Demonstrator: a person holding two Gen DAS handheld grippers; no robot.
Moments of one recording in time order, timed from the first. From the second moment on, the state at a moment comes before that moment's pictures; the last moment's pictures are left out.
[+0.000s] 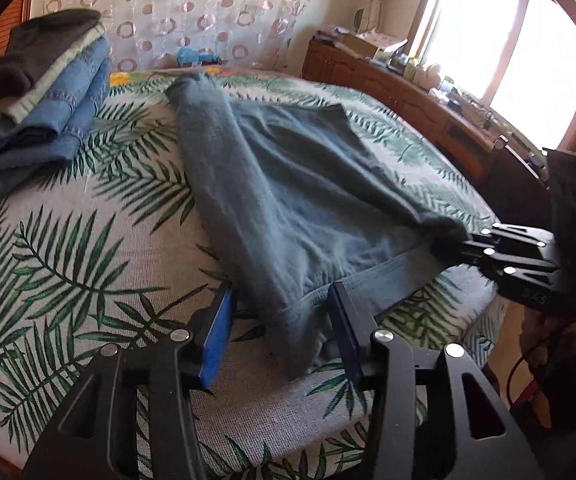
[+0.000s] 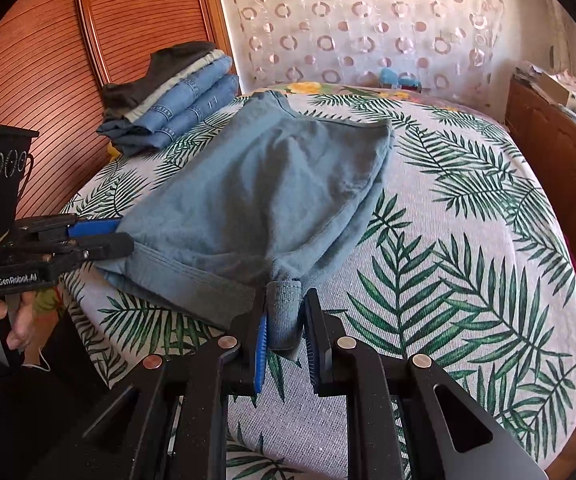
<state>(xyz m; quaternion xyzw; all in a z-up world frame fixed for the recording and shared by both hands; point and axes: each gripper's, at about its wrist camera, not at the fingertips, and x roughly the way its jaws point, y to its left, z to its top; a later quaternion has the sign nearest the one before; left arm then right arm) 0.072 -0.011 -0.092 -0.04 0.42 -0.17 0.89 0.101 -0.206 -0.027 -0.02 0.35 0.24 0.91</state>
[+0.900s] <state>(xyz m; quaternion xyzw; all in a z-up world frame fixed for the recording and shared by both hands) 0.056 -0.013 -0.062 -0.04 0.38 -0.20 0.90 0.097 -0.210 -0.023 -0.02 0.35 0.25 0.90</state>
